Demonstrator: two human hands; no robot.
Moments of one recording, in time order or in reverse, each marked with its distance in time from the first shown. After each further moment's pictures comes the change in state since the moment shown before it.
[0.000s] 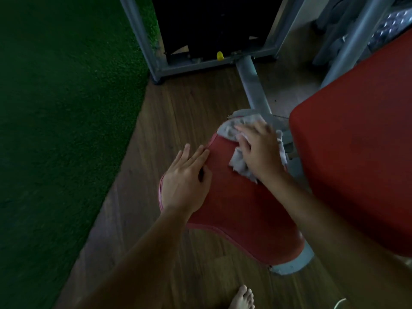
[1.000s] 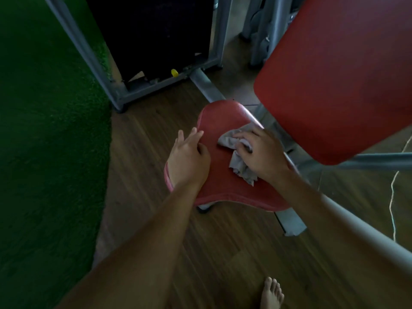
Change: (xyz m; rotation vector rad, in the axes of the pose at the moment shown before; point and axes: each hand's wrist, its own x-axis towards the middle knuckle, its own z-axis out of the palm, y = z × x) left_hand -0.004 -0.010 -0.011 -0.286 -0.052 0.093; right_hand -0.105 -0.037 -0.011 -0.042 0.156 0.187
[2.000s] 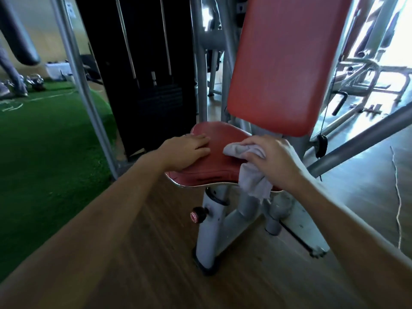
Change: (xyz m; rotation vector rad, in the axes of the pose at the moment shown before) left_hand -0.021 -0.031 -0.007 0.562 -0.245 0.719; right_hand -0.142 -0.002 0.003 0.078 0.400 -0.080
